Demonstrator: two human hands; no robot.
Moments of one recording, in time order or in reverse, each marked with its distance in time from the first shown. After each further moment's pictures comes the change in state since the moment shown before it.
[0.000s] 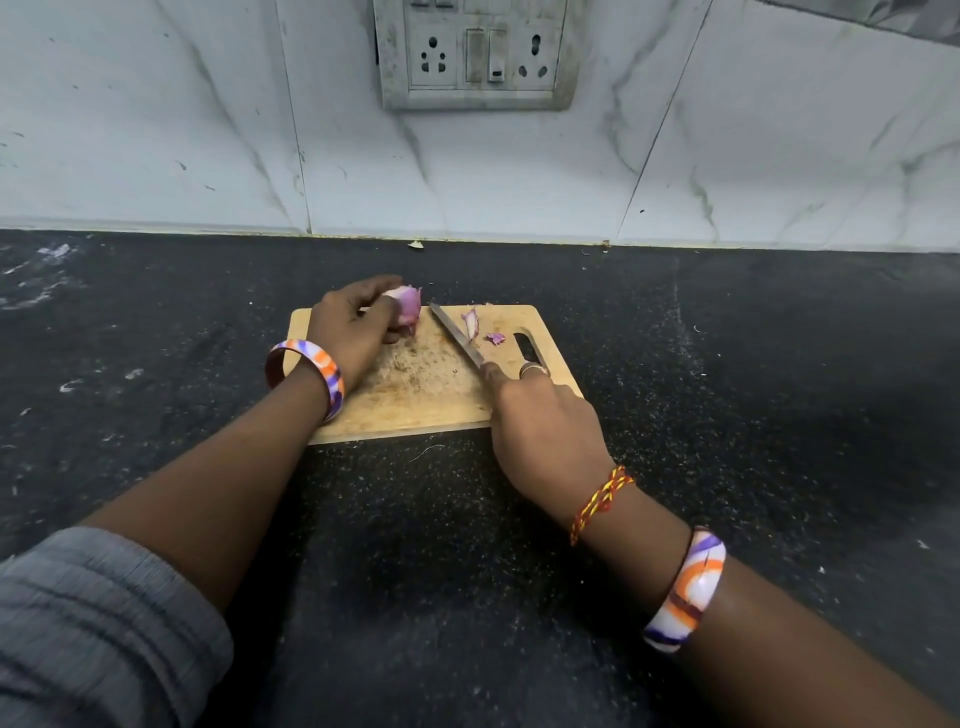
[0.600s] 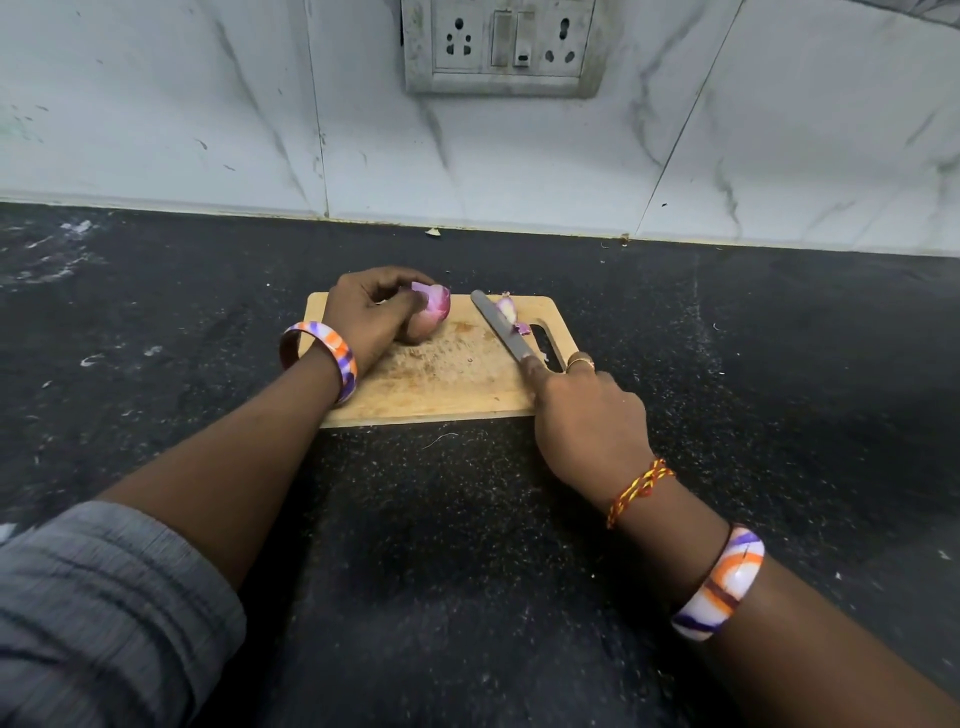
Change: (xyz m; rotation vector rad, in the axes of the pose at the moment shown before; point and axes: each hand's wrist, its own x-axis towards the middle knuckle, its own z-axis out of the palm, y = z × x) left_hand -0.001 0.000 -0.005 -0.085 -0.065 0.032; right_hand 0.003 0.016 0.003 -0.118 -0.060 0.140
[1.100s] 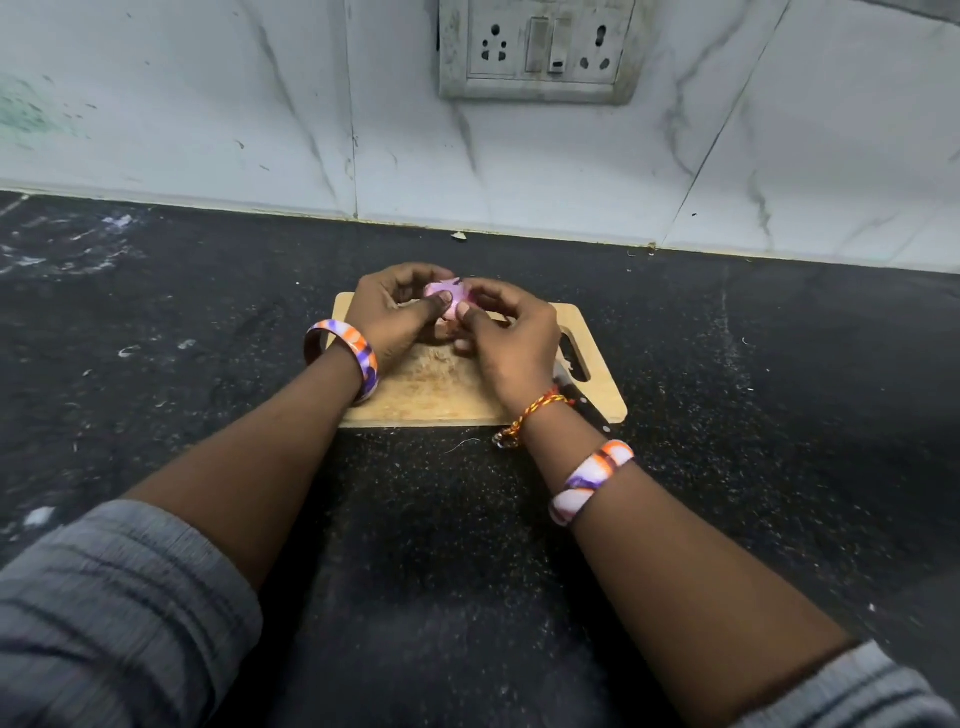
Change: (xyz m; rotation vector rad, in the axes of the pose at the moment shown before) left_hand -0.001 0.000 -0.002 -0.193 -0.072 -0.005; right_hand 0.073 -0.063 0.016 1.394 0.386 0.033
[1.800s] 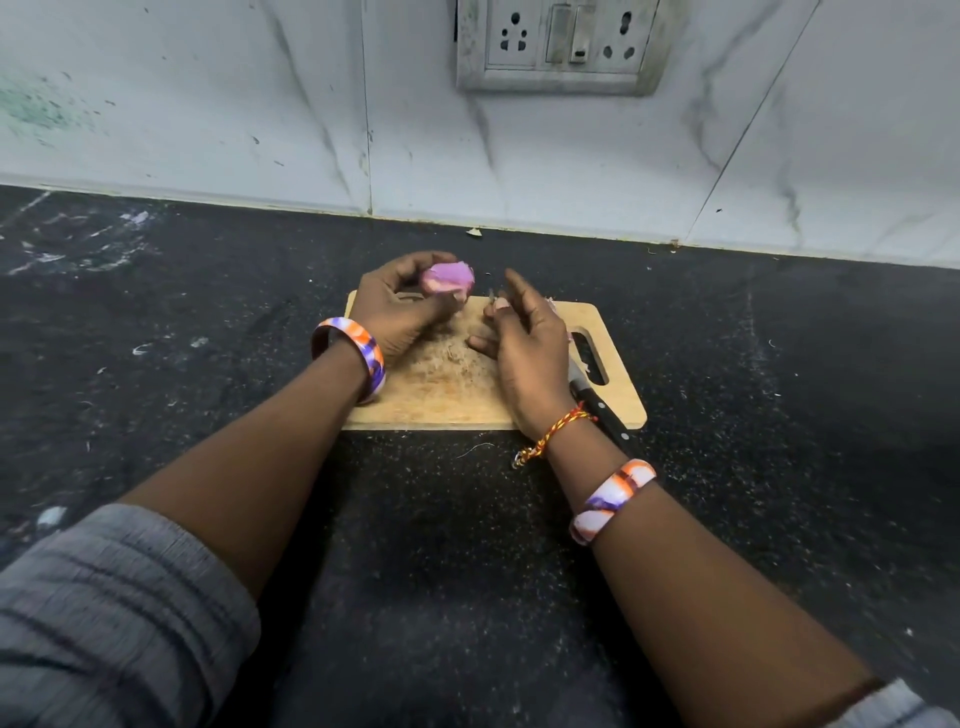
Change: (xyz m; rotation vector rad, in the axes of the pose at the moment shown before) left_hand 0.004 -0.002 -0.007 0.021 0.067 -0.002; right_hand 0.009 0.021 0.005 0.275 -0.092 0.169
